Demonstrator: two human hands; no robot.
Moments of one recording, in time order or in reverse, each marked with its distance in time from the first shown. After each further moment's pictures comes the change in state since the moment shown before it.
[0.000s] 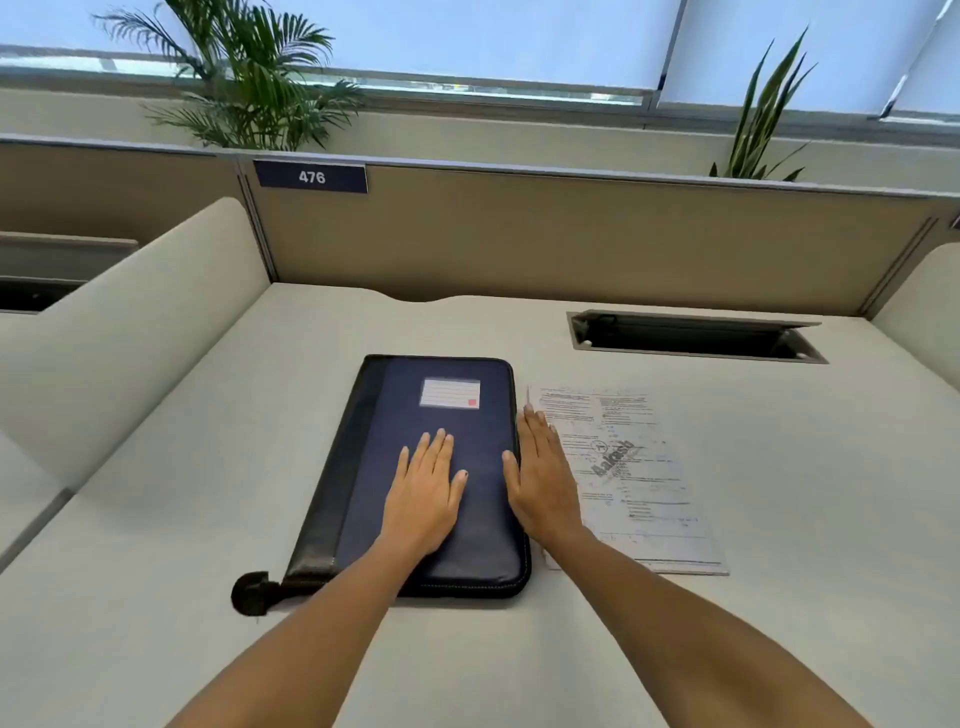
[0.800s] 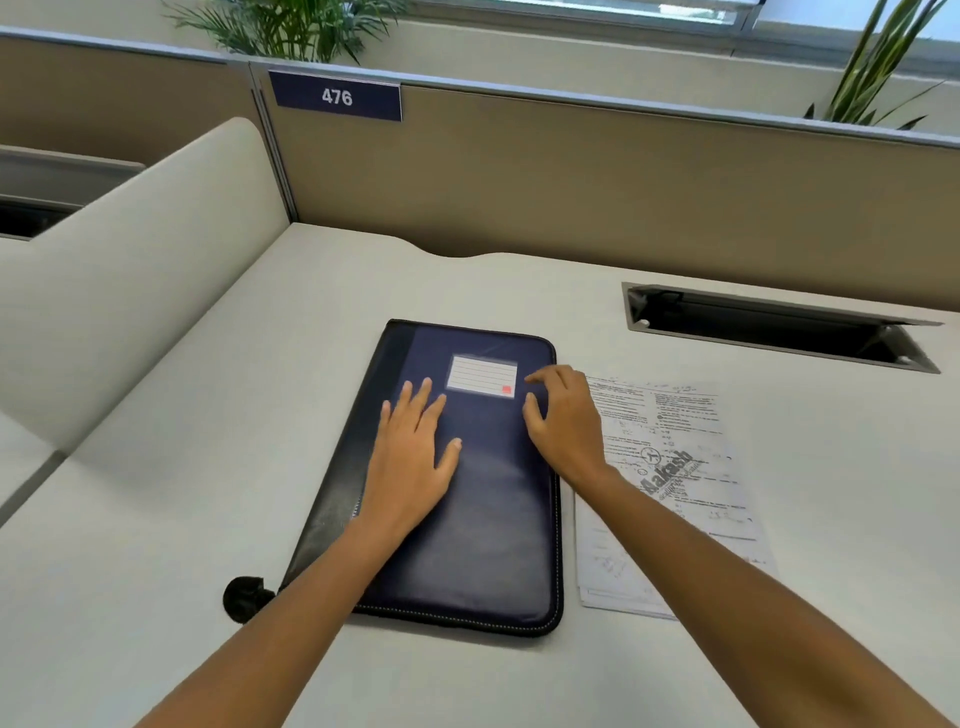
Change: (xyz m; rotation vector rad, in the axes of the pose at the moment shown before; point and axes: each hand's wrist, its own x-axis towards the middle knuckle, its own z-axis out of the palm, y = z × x) left_hand 0.033 -0.034 -0.023 -0.123 0.154 -0.065; right_hand 0.094 0.004 0.018 0.126 0.022 -0.009
